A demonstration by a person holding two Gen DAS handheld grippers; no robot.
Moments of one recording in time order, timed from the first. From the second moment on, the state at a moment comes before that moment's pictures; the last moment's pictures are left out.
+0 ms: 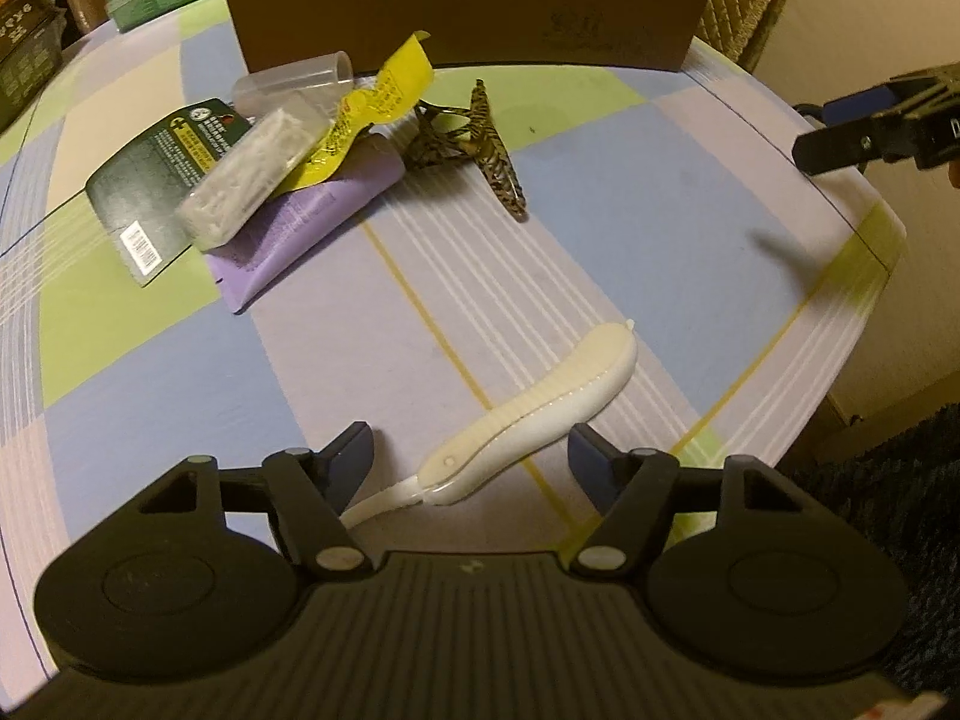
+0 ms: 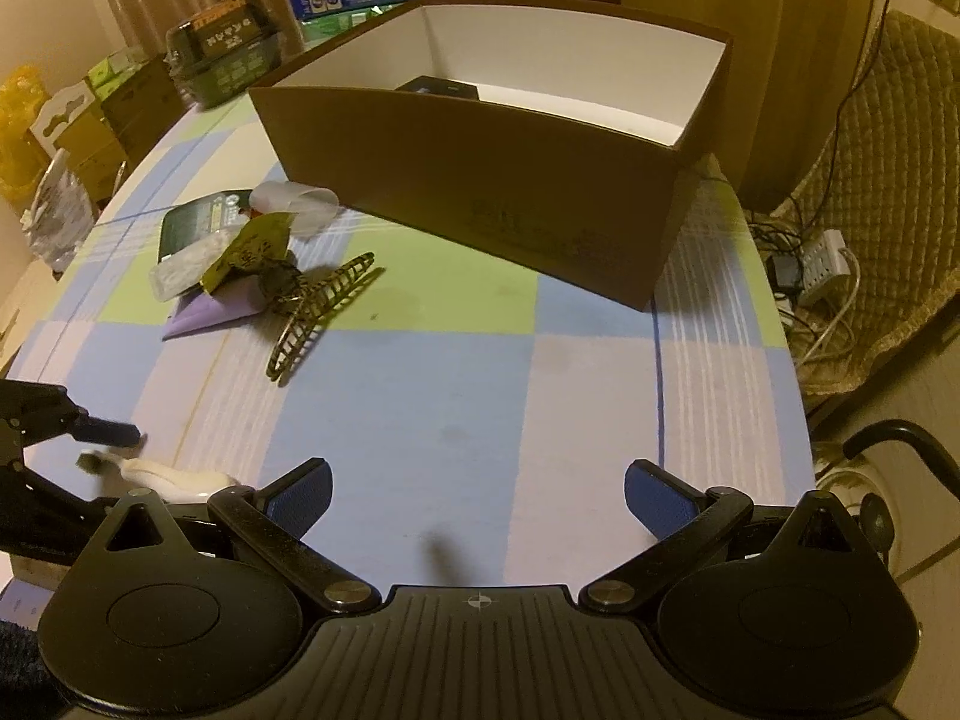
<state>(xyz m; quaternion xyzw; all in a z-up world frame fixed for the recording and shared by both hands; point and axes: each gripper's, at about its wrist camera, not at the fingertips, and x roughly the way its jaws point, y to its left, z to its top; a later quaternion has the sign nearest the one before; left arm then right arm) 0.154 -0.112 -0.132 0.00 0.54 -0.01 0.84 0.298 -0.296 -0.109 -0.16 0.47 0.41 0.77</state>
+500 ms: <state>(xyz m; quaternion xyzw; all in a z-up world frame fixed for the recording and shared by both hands) 0.156 -0.094 -0.131 0.00 0.53 -0.01 0.85 0.298 -0.283 -0.112 -0.16 0.45 0.42 0.77</state>
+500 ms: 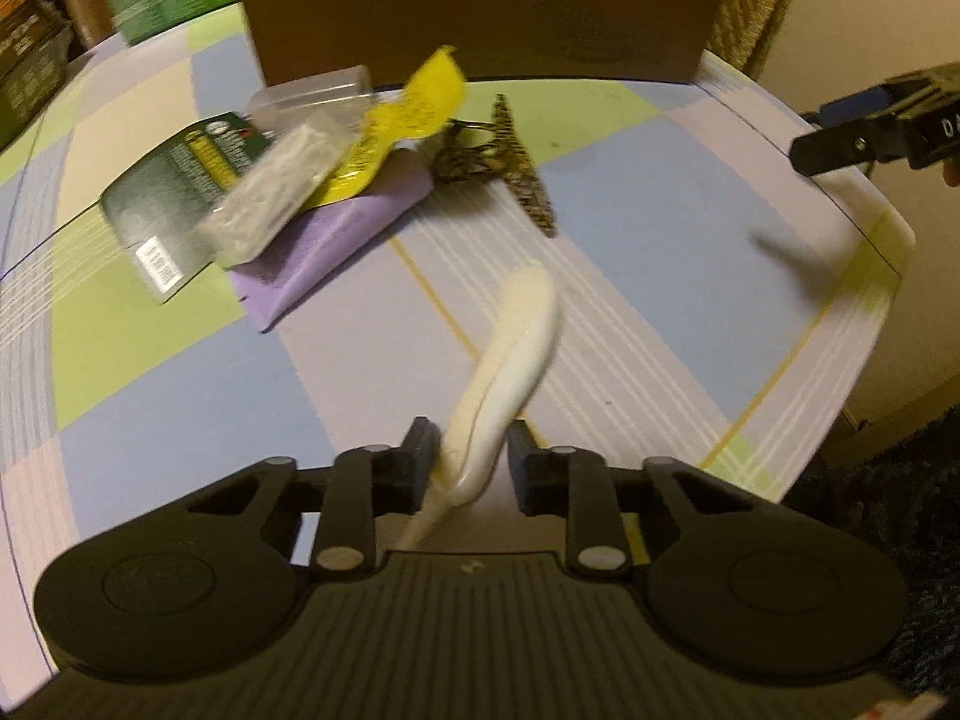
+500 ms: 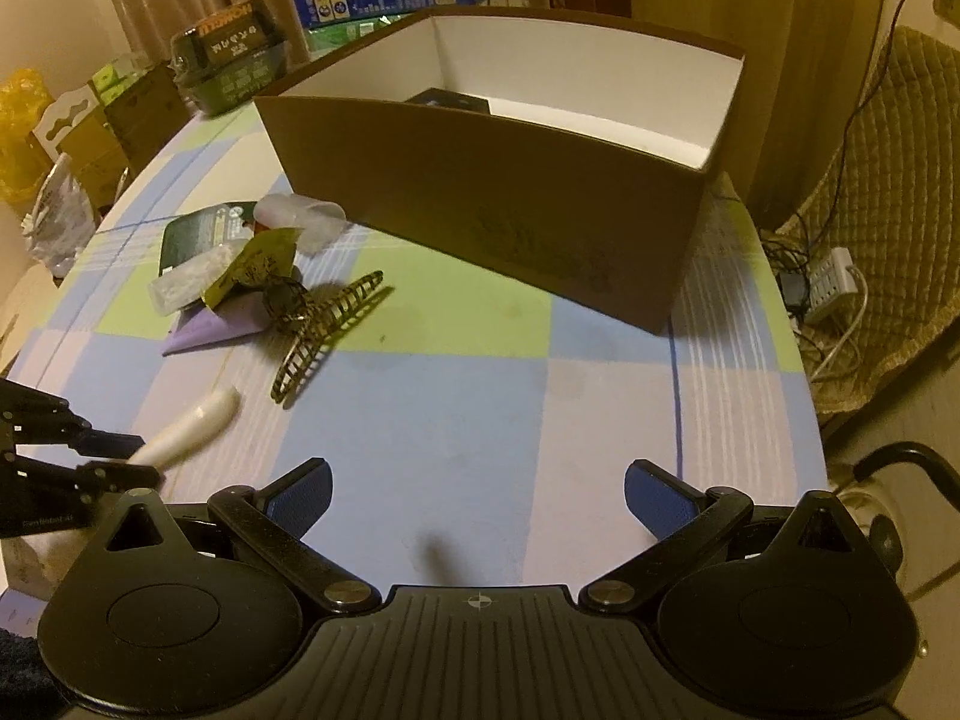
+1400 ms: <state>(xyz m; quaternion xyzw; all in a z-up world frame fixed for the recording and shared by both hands) 0.108 0.038 -0.126 -0.11 0.51 0.24 0.82 0.297 -0.161 -0.113 -0.02 0.48 0.49 0.73</state>
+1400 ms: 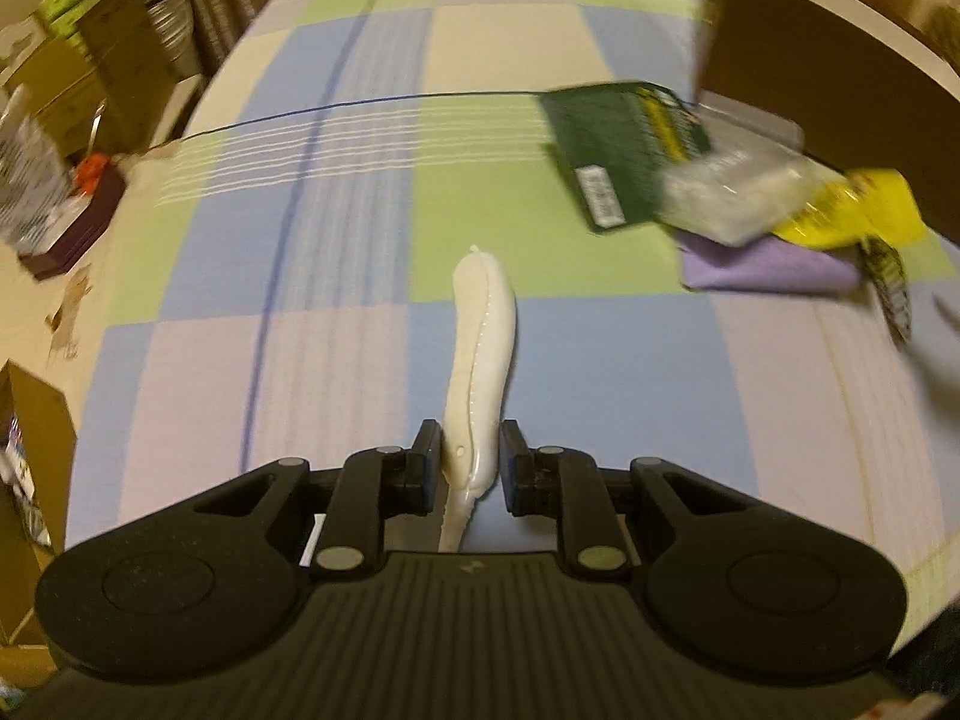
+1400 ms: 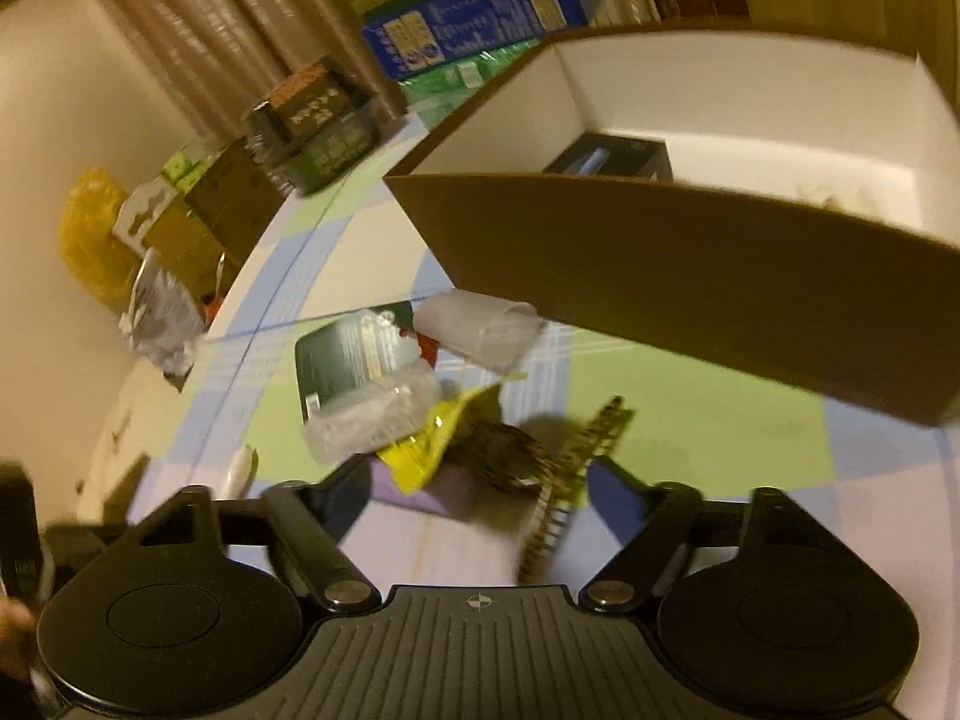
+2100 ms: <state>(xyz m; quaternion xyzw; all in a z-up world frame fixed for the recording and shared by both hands) 0.132 0.088 -0.128 -0.13 0.50 0.23 0.82 0.307 -0.099 -0.146 0.00 0.53 0.45 0.72</state>
